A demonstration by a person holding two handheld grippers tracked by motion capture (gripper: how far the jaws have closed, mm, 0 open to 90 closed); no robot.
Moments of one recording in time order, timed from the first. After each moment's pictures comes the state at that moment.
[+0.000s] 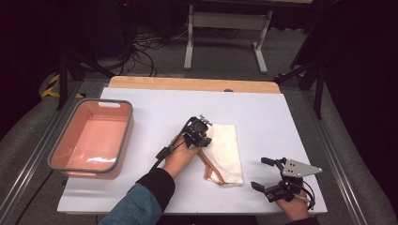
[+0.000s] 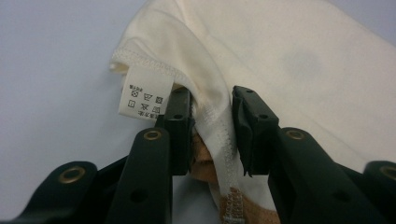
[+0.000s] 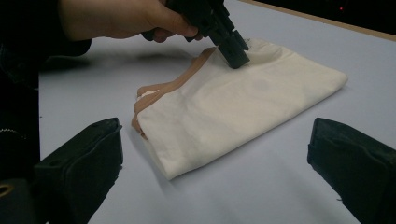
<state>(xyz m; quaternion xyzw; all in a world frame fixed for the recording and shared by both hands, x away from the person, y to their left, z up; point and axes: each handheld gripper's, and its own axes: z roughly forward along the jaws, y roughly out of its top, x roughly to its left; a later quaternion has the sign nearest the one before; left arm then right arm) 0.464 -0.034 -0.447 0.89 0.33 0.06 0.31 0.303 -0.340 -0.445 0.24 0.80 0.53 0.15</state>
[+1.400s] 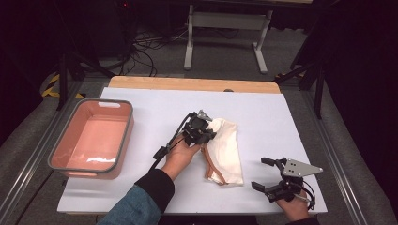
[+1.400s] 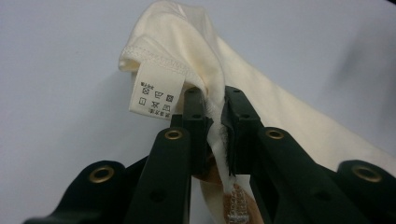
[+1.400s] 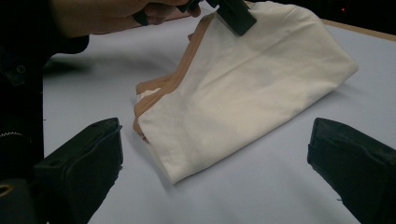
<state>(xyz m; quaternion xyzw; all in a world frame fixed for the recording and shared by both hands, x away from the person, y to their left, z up) 0.446 -0.025 -0.409 0.86 0.30 0.05 0.41 0.303 -0.341 -0.445 0.24 0.80 0.53 0.15</state>
